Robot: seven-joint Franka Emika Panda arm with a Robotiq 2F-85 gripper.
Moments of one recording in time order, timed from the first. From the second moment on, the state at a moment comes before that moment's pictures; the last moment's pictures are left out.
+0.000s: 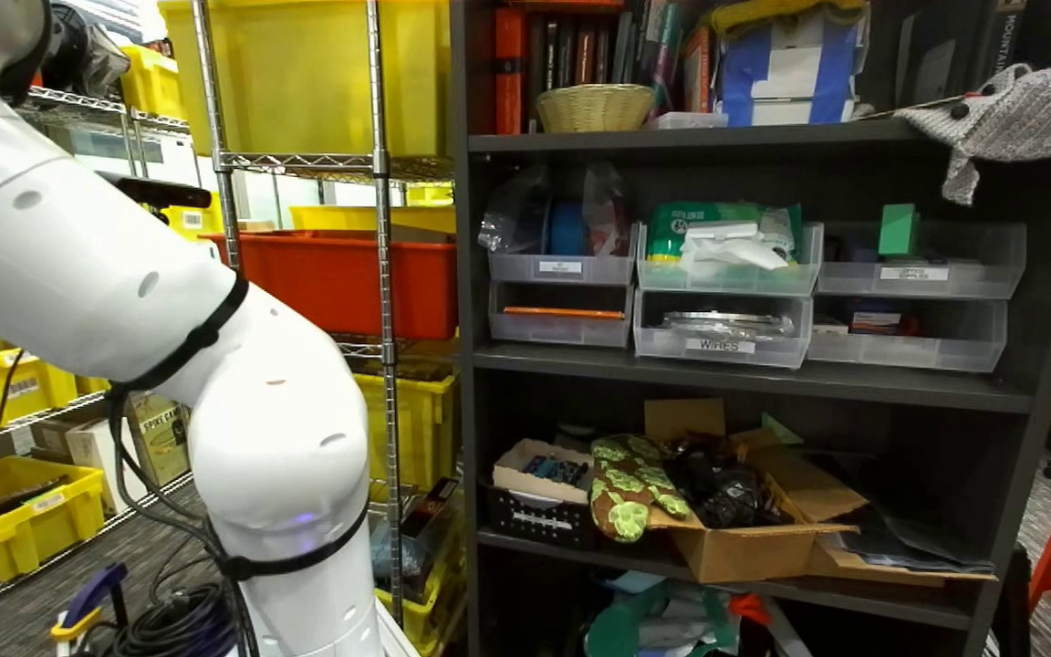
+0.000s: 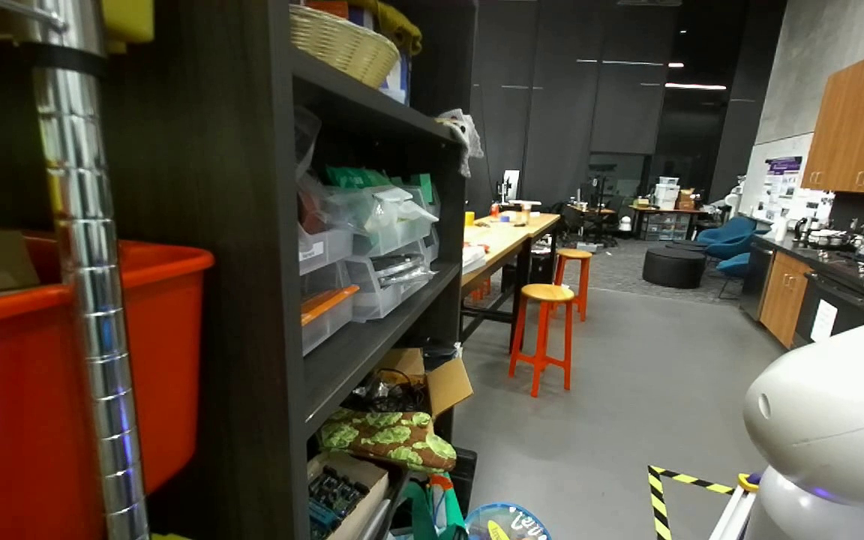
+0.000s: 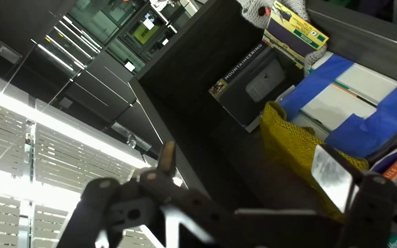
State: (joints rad) arm -0.27 -0.78 0.01 -2.08 -0.39 2.73 -0.39
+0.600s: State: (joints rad) arm -0.32 -0.64 0.00 -2.09 -0.63 3.16 -0.40
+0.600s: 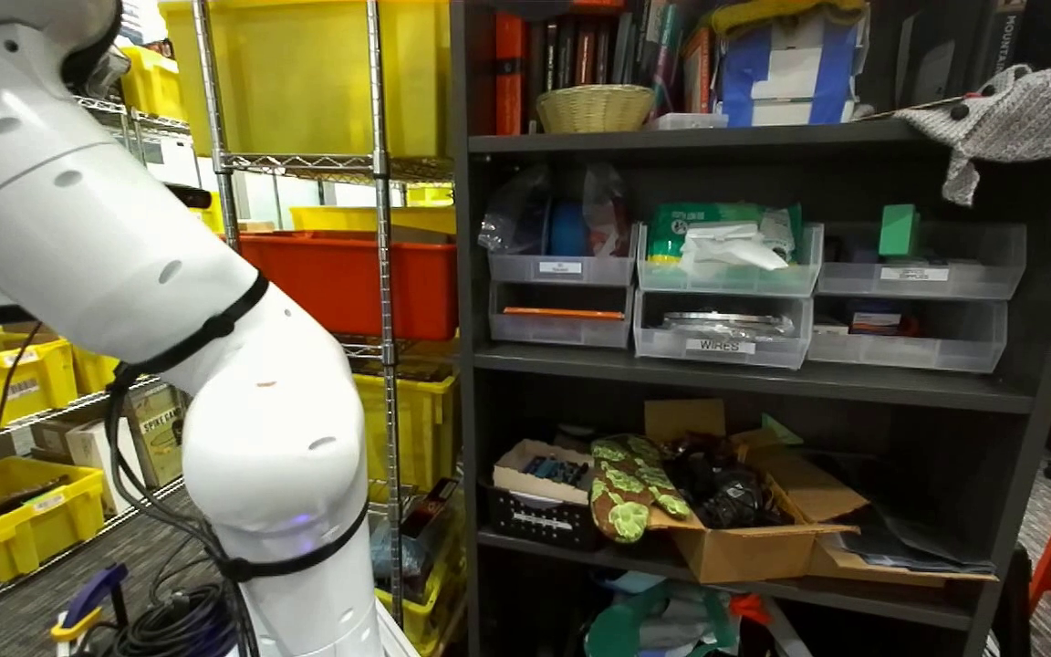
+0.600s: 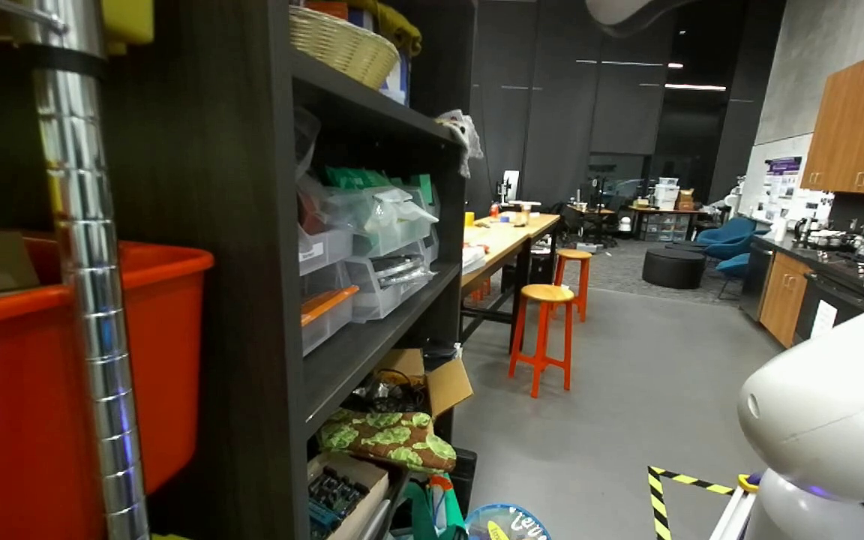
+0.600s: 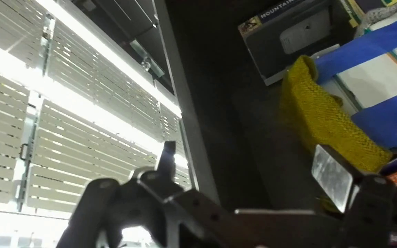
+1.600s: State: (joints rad) arm 0.36 -0.46 -0.34 -2.08 -0.41 3.17 -0.87
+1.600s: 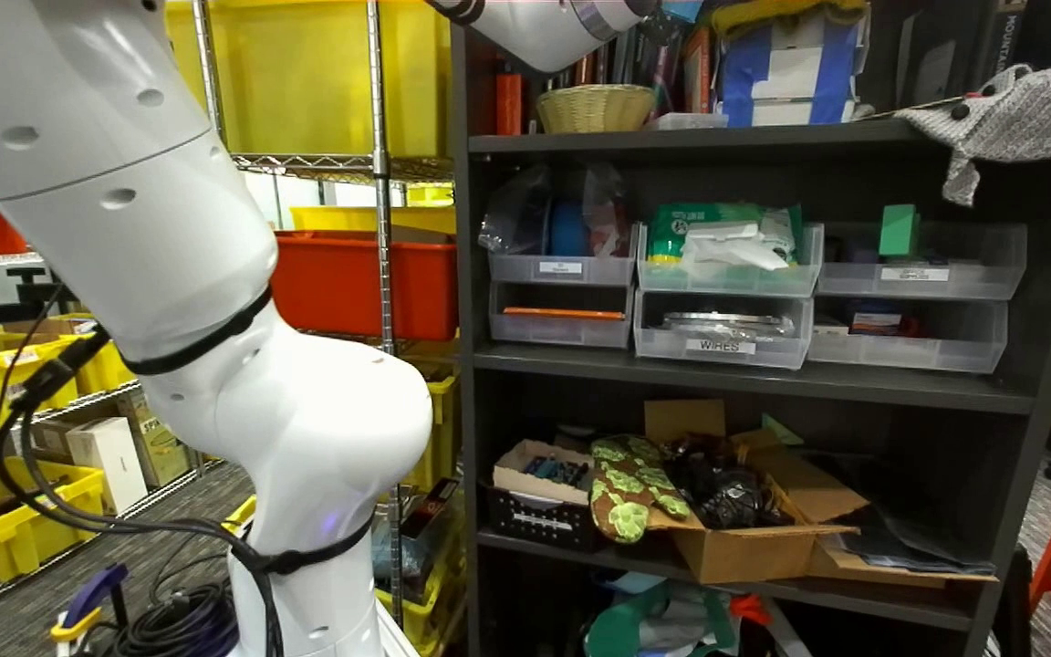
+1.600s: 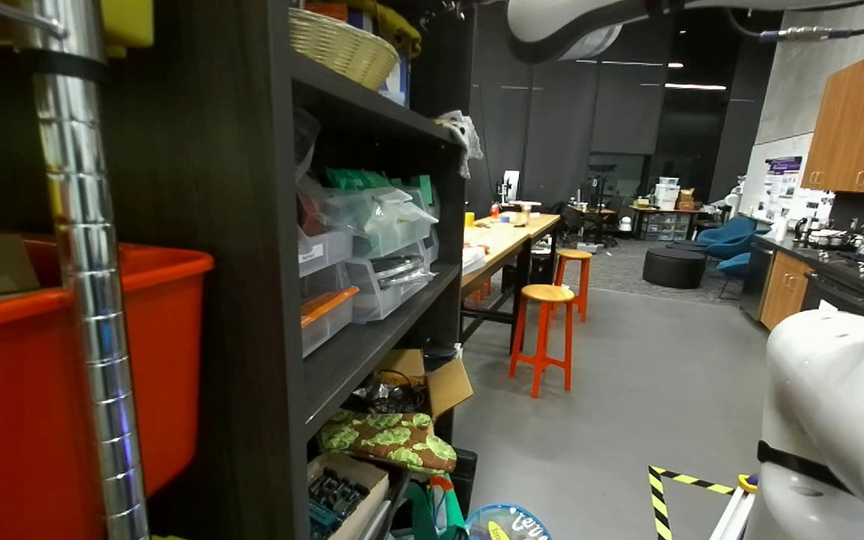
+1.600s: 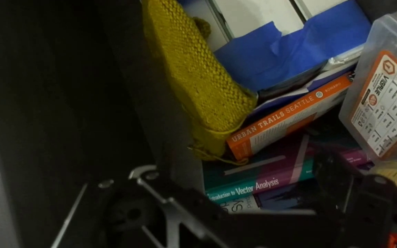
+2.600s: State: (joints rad) arm 0.50 -0.41 -0.46 -1.93 -0.42 3.12 -0.98
